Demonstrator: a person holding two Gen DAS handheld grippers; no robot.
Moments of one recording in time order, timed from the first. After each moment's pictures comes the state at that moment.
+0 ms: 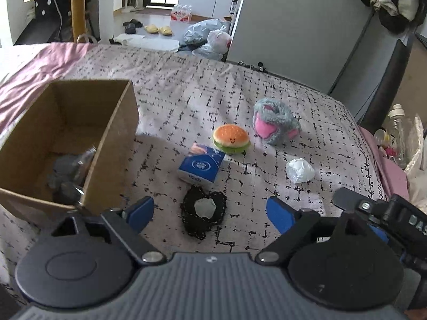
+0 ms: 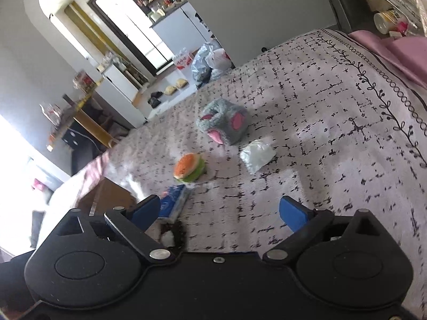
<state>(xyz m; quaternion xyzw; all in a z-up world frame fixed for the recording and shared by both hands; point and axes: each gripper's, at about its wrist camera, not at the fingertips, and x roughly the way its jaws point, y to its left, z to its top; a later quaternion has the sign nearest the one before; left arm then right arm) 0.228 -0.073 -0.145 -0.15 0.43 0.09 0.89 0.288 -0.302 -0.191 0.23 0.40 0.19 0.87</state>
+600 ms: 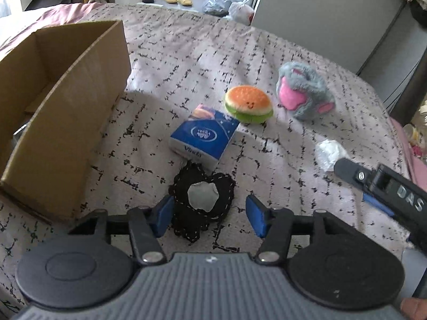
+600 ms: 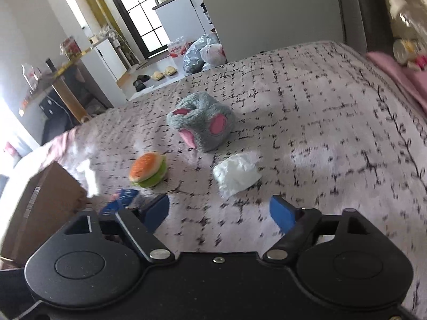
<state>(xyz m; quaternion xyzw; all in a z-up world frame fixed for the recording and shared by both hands) 0.269 -0.081 -0.211 -0.17 0.48 0.13 0.85 0.341 -0.275 -0.228 0.12 0.40 0.17 0.89</state>
